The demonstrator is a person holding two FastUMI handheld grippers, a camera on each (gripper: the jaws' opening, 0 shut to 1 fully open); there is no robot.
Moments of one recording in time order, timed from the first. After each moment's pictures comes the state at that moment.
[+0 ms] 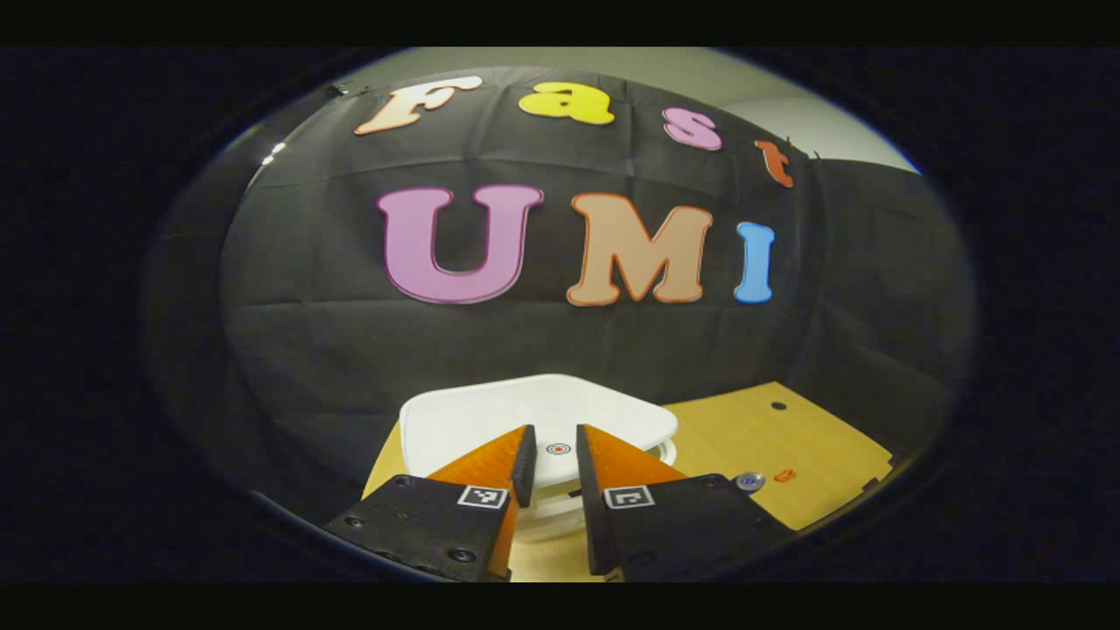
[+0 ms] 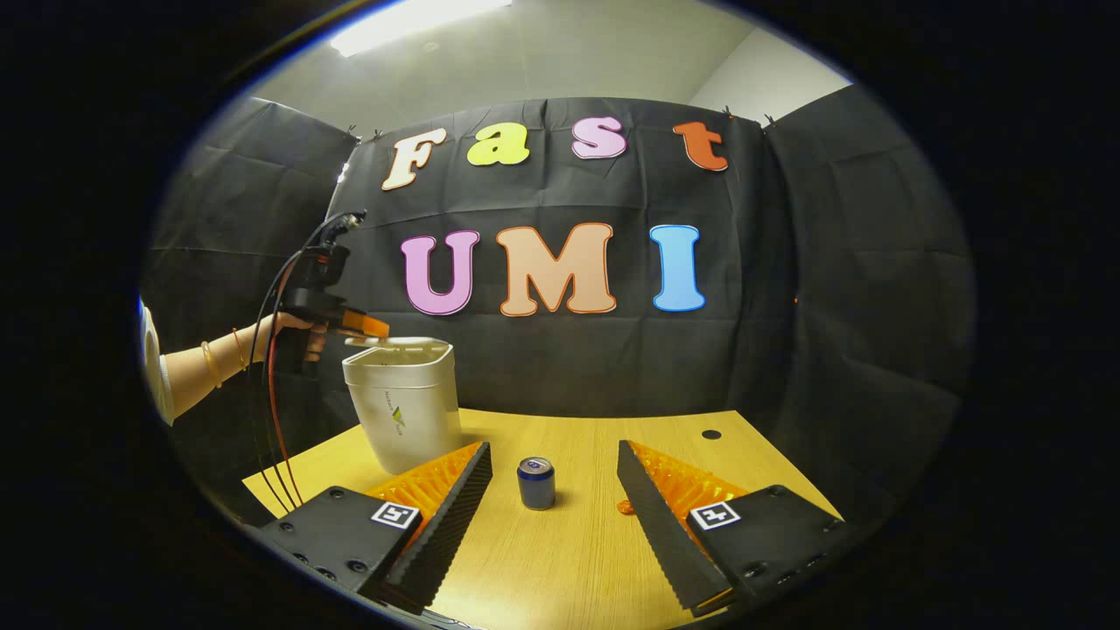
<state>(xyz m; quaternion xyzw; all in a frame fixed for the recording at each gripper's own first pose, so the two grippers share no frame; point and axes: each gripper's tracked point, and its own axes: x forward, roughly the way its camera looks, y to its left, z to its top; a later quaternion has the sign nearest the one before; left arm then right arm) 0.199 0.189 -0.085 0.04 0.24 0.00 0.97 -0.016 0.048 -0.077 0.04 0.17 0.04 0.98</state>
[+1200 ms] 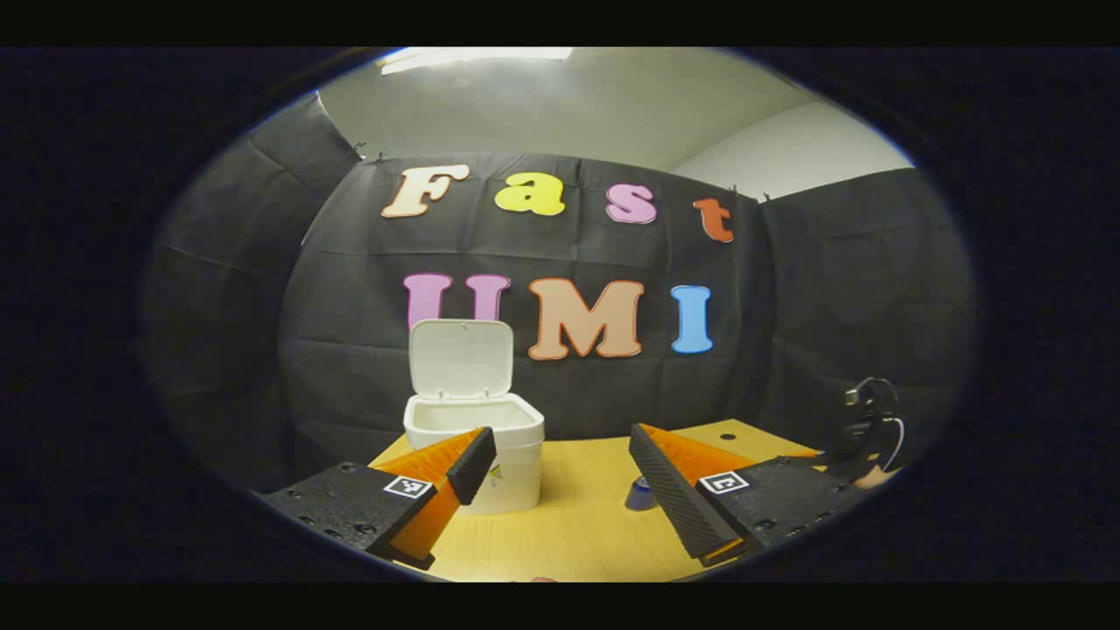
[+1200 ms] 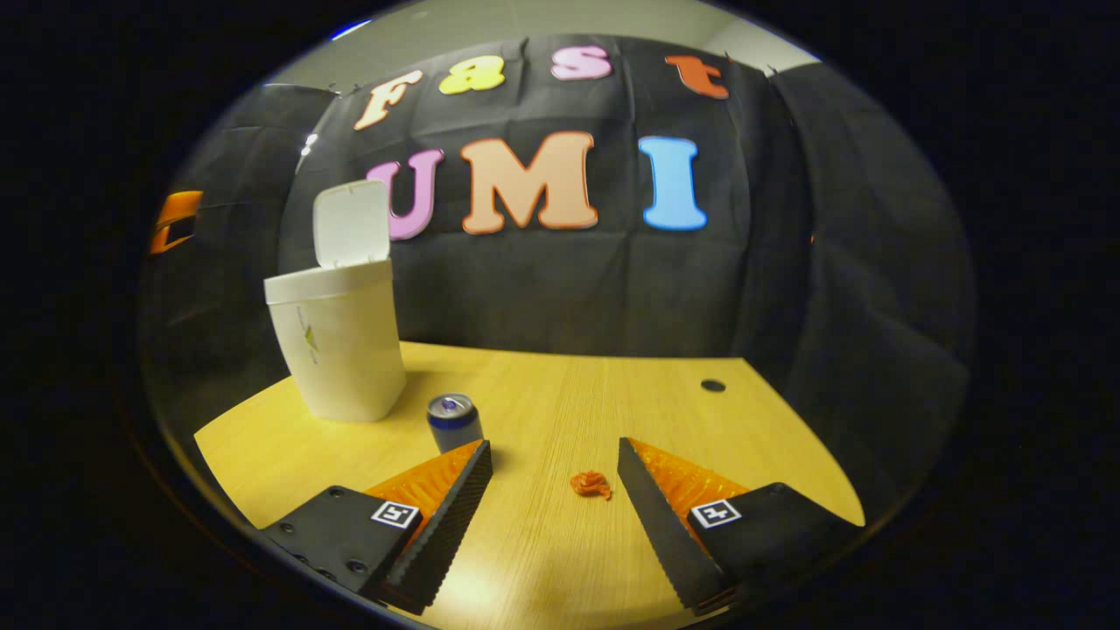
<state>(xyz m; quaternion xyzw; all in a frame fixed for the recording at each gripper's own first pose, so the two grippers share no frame) 0.004 0.058 -0.027 0.07 0.13 0.02 0.99 0.111 -0.023 -0.265 0.03 0.30 0.06 0.95</state>
